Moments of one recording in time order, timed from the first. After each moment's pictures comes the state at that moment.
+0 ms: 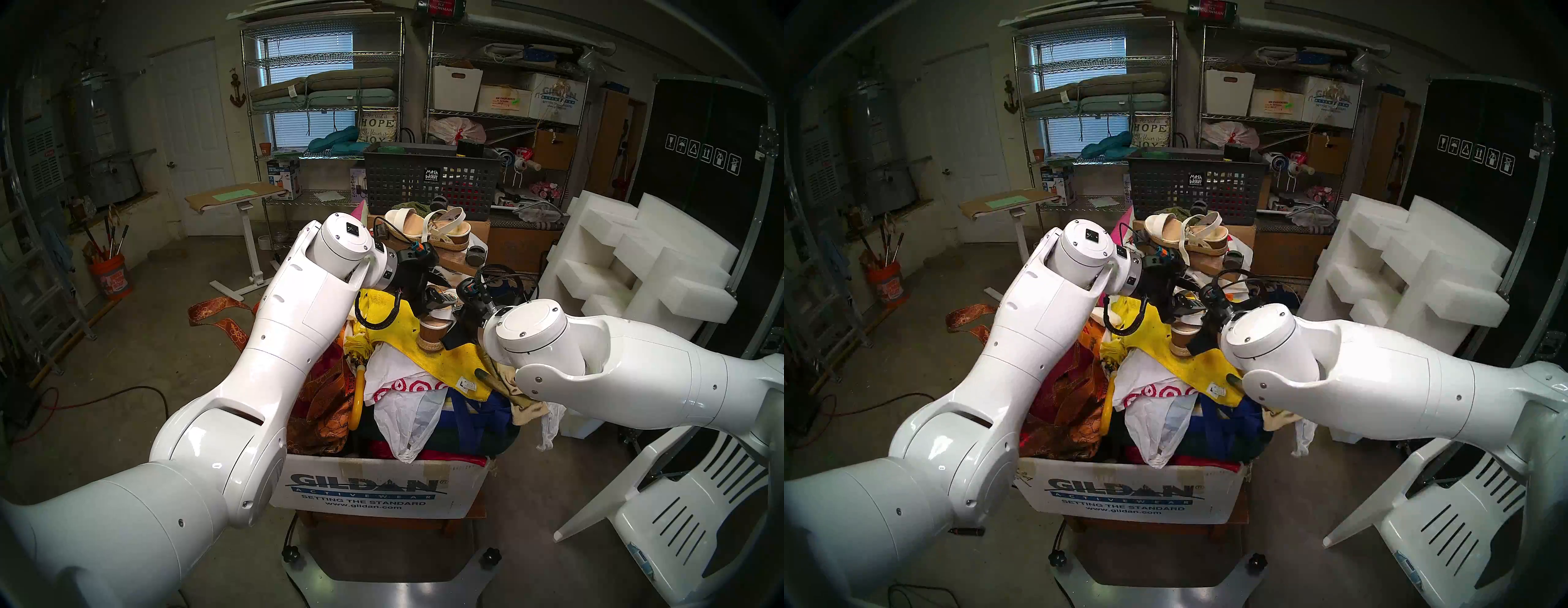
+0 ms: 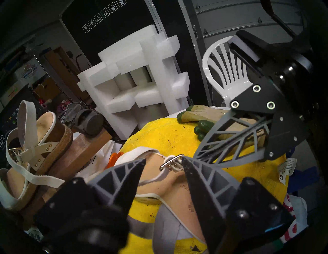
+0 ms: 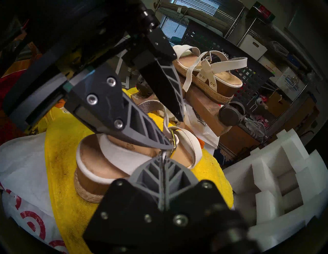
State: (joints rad) left arm 0.73 -1.55 -1.27 -1.16 0.44 0.22 -1.22; right arm -0.42 -0.64 0.12 -2.00 1.18 0.55 -0.76
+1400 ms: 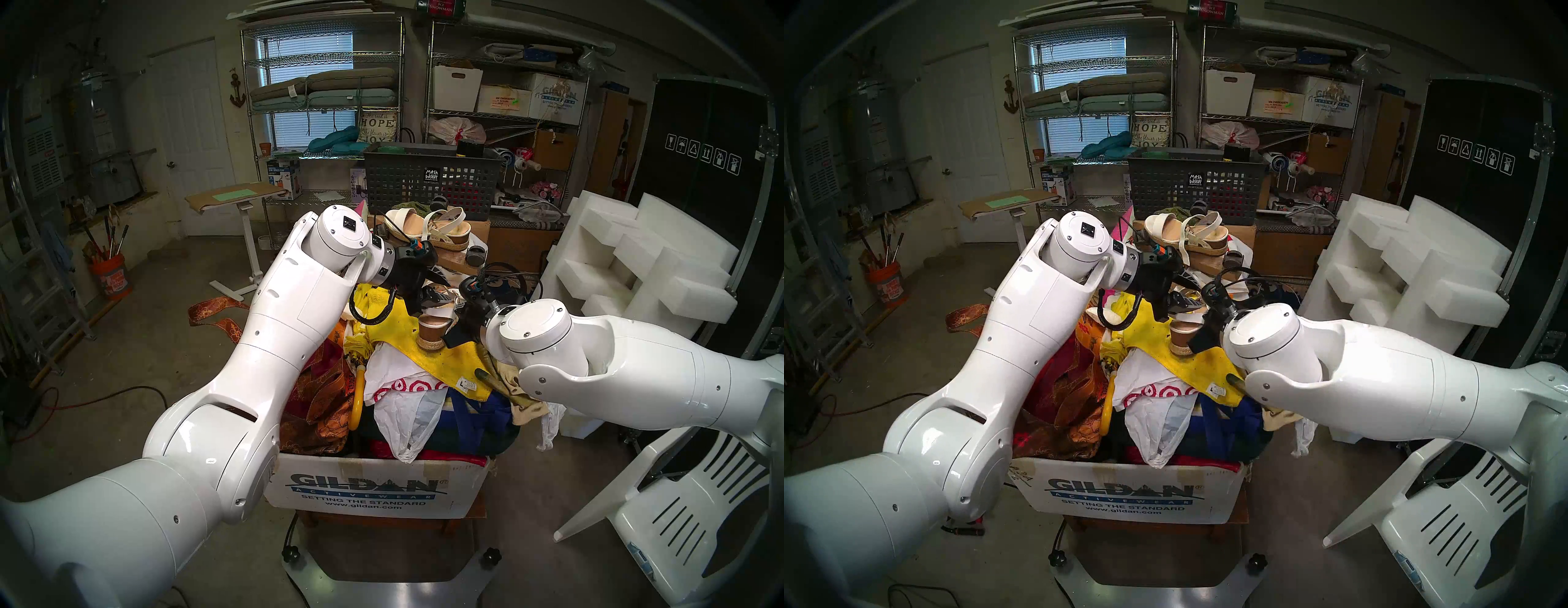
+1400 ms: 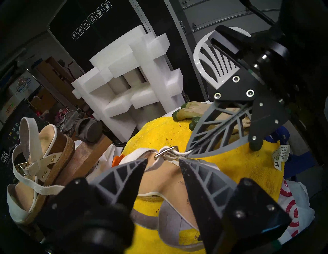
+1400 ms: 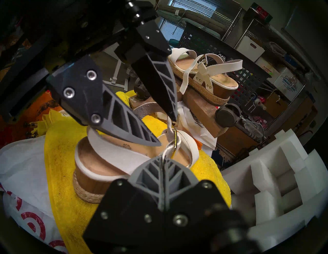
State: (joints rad) left arm 0.73 -1.53 -1.24 -1.20 0.46 0.16 -1.26; right arm -0.42 -0.63 0.12 -2.01 1.18 0.54 -0.77
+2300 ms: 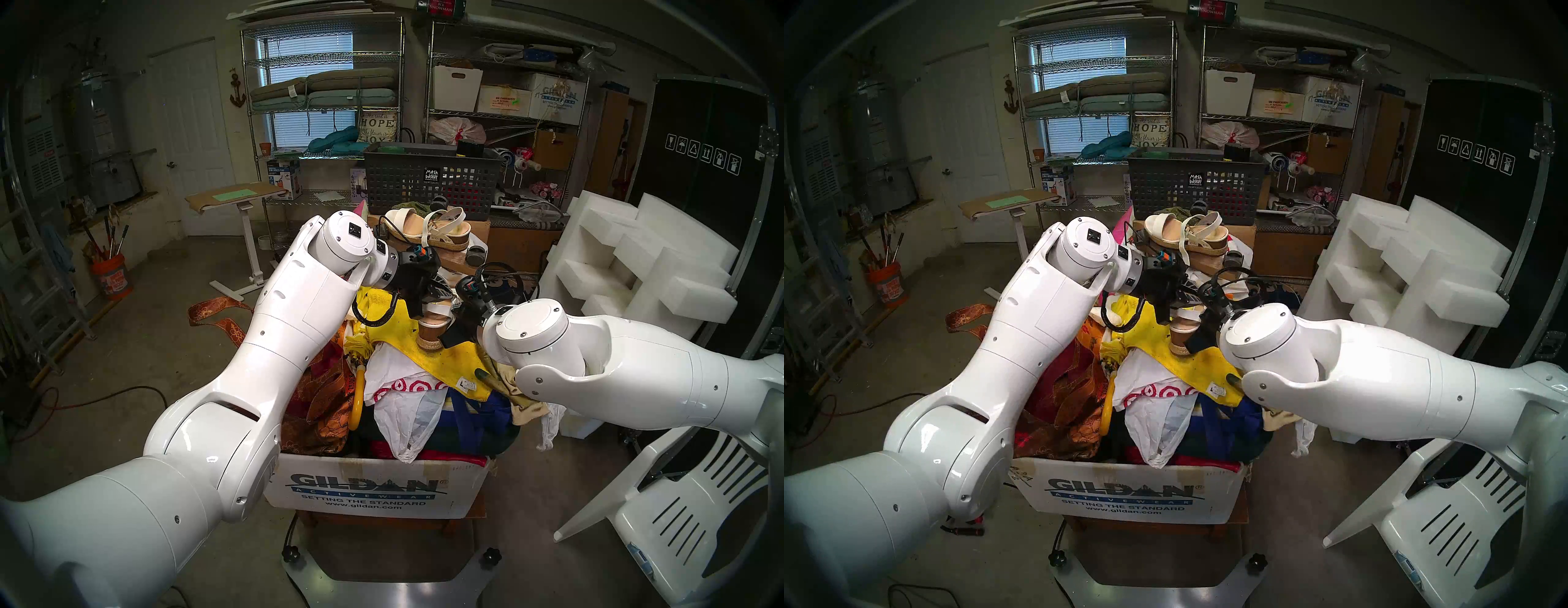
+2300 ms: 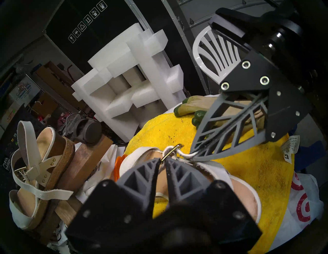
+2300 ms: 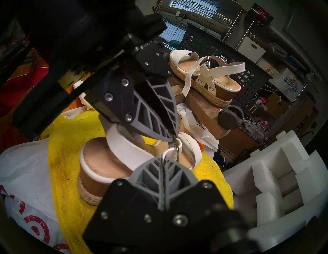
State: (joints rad) left arm 0.71 -1.53 -1.22 -1.16 0.48 0.10 -1.22; right arm -0.42 -0.64 0.12 -2.01 1.18 0.54 -0.77
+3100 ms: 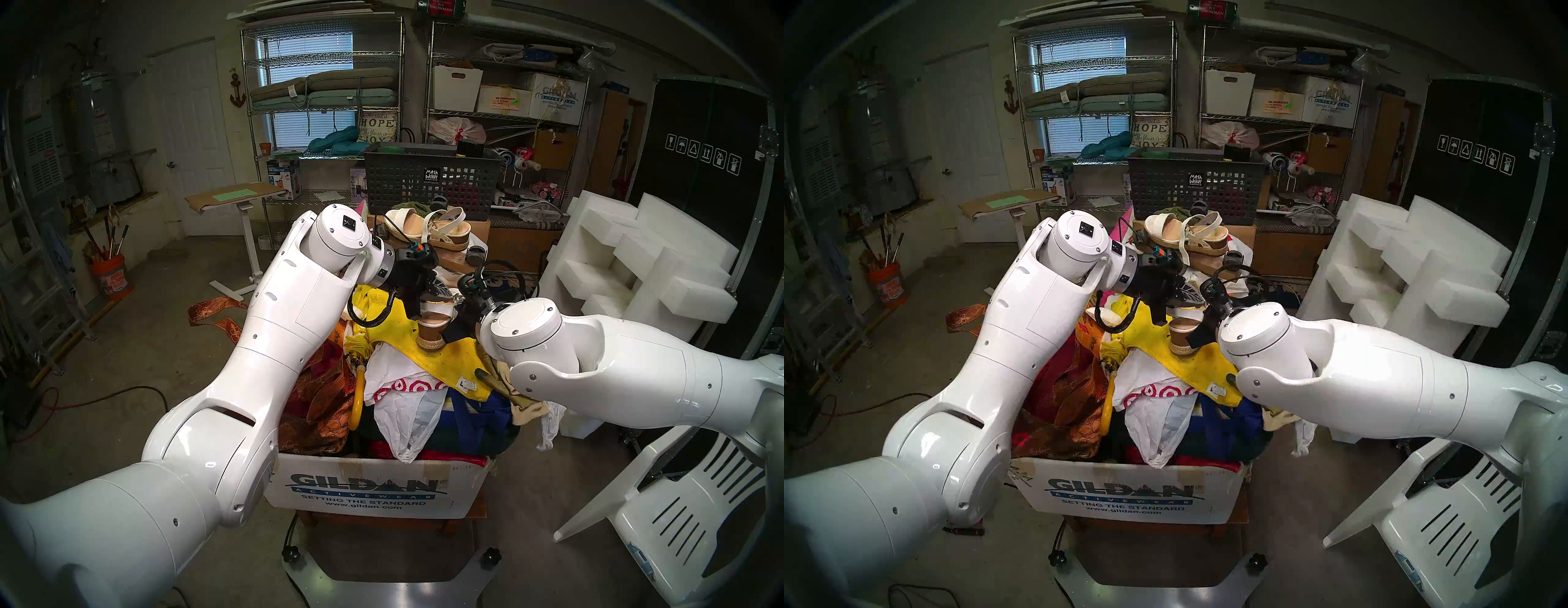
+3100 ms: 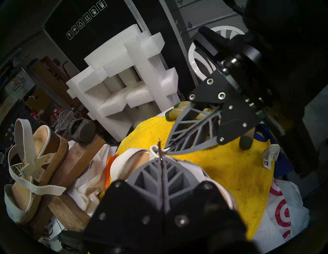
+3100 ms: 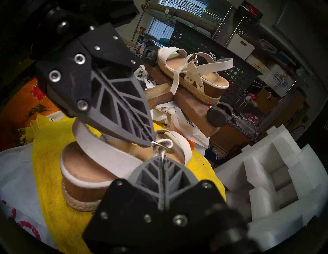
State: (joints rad) left arm 0.75 -1.51 -1.25 -1.26 0.47 0.21 -1.32; right arm -0.43 -0.67 0.13 -1.99 1.21 0.54 -0.87
